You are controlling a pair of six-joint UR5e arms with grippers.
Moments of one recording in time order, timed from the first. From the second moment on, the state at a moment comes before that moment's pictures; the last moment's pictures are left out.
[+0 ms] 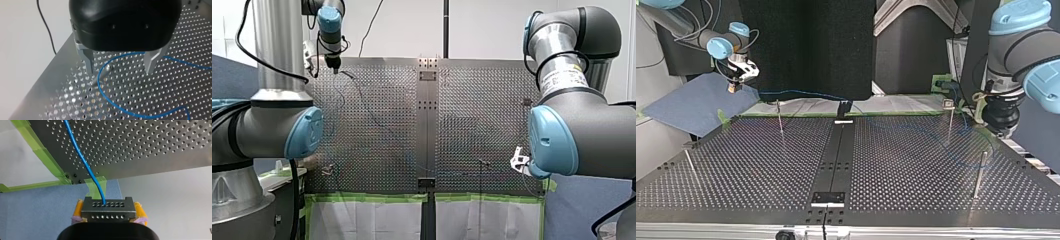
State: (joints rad) left arm 0.09 -1.45 -1.59 -3.63 -1.80 -2.05; right arm 1.62 -0.76 1.84 -0.84 1.61 1.84
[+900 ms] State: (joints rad) left arm 0.19 -1.43 -1.84 -3.39 -1.56 -2.30; right arm 1.62 -0.76 1.84 -0.84 1.61 1.84
